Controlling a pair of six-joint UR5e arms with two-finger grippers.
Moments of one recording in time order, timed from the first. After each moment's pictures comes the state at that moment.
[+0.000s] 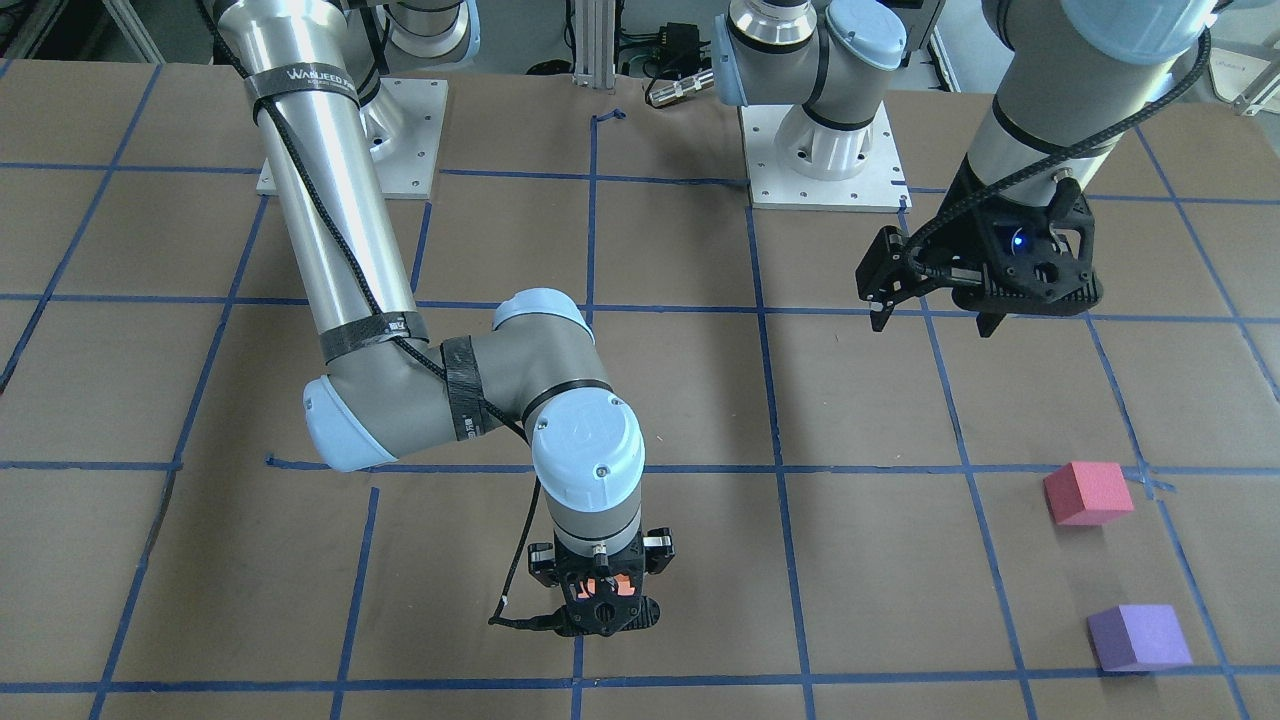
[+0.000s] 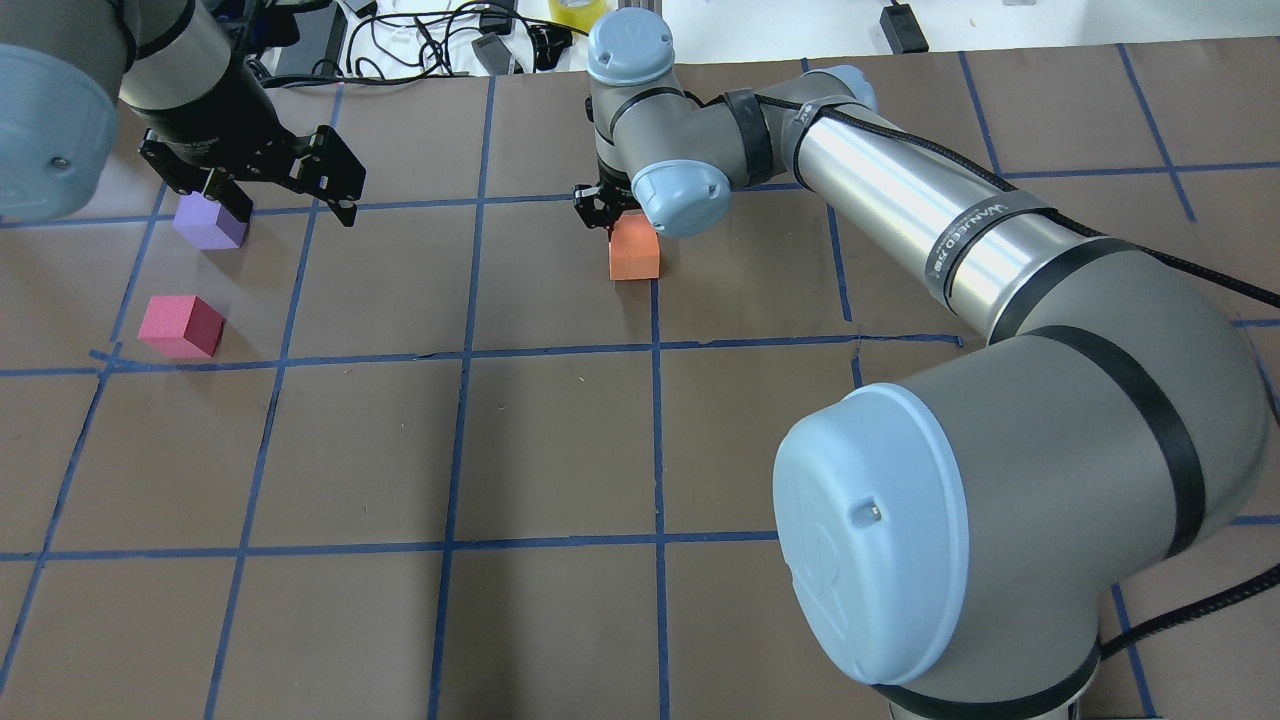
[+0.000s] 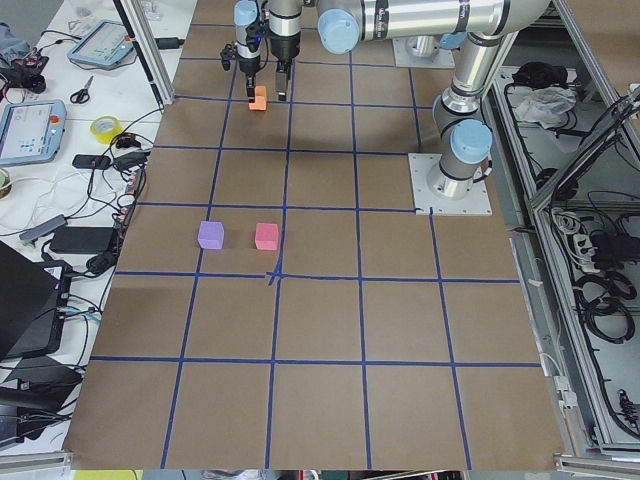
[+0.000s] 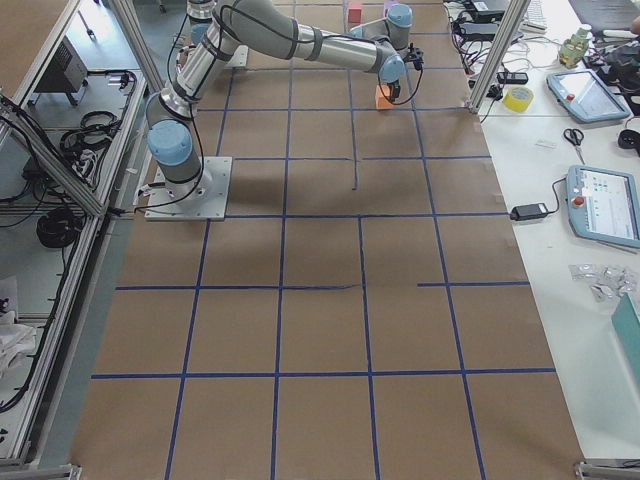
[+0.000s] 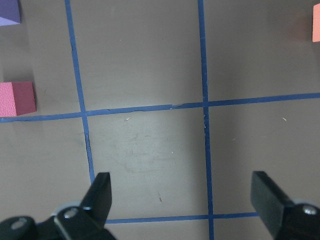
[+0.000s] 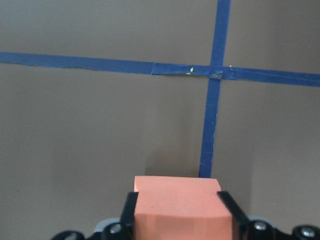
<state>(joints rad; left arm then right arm) -1.49 -1.63 -1.58 -1.44 1.61 0.15 1.92 -0.78 1.20 -2.09 -1.55 0.25</state>
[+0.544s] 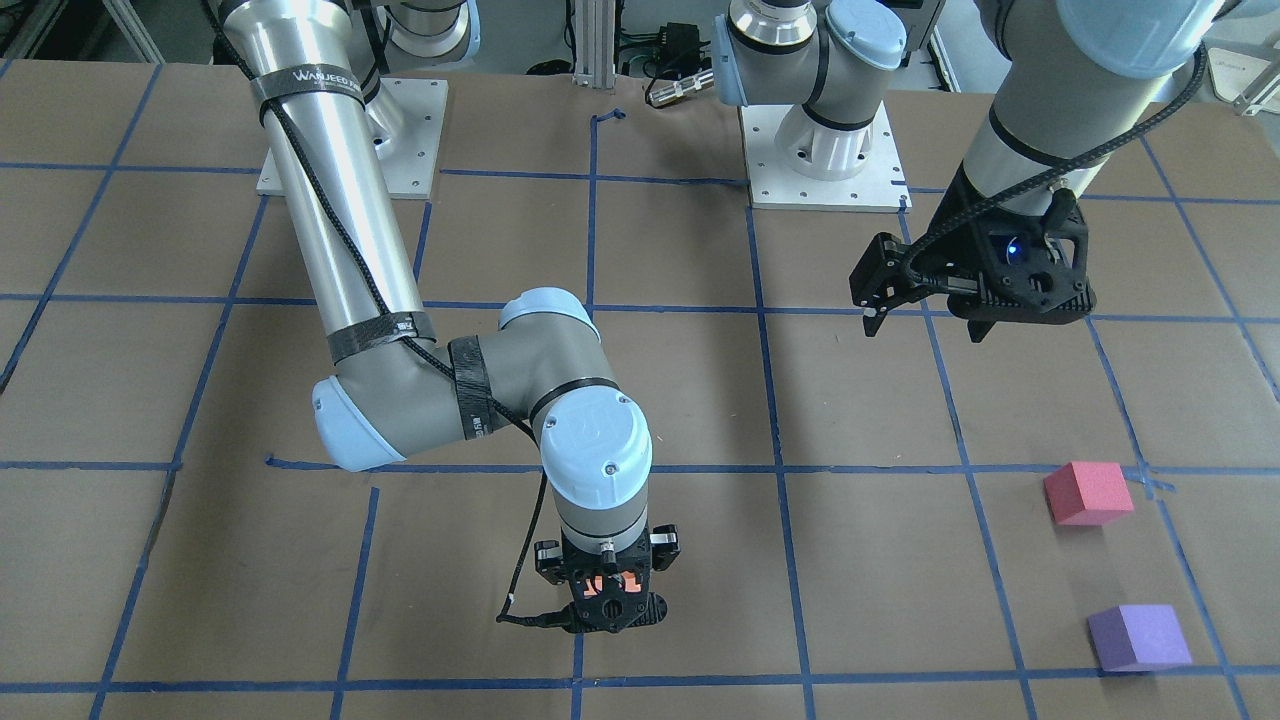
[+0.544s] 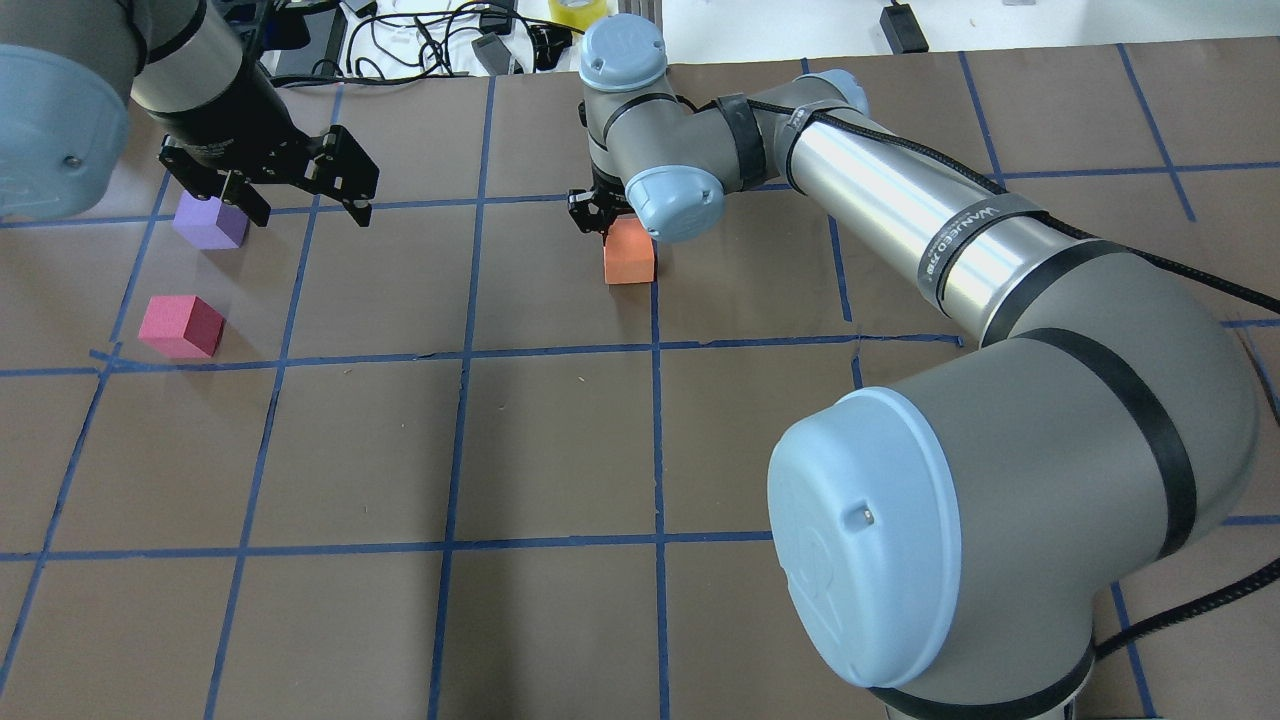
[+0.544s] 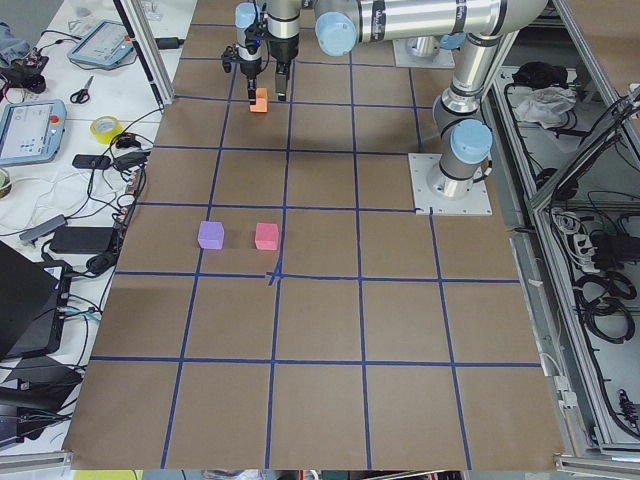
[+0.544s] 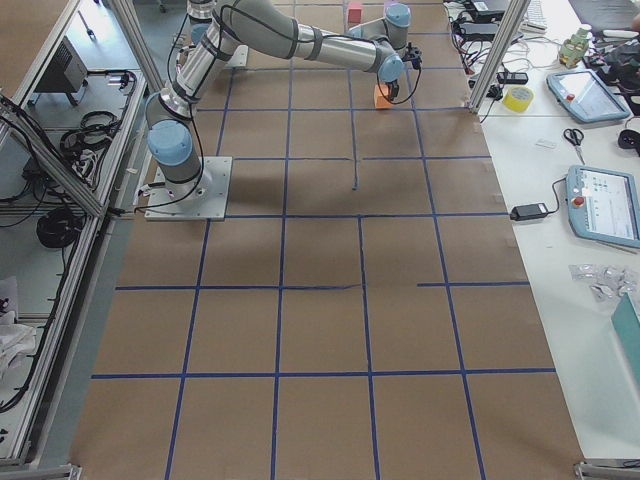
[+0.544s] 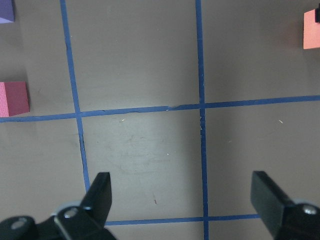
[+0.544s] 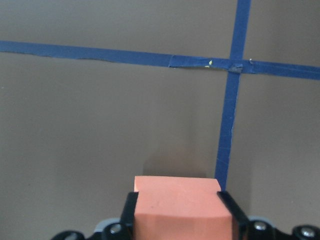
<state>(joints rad) -1.49 -1.64 -1.58 -1.44 1.56 0.13 1.92 -0.78 1.20 -2.10 -1.55 0.25</state>
